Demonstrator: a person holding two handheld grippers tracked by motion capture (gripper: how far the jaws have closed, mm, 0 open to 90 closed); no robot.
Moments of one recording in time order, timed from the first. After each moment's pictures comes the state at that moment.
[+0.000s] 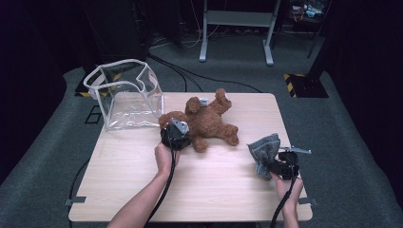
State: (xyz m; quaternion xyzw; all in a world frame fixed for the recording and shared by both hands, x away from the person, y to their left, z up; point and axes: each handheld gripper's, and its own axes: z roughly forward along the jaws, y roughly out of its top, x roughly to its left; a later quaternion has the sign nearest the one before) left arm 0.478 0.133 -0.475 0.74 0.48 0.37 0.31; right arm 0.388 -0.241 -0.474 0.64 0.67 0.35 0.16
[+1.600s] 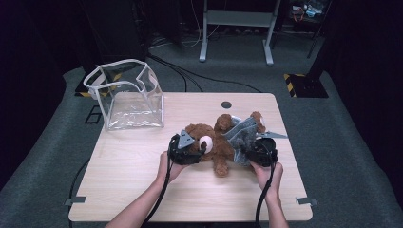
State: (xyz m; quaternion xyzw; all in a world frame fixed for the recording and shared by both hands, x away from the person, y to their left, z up) left arm 0.427 0.129 -0.466 0.80 0.32 0.21 0.45; right arm 0.408 -0.168 -0.430 0.55 0.72 0.39 0.16
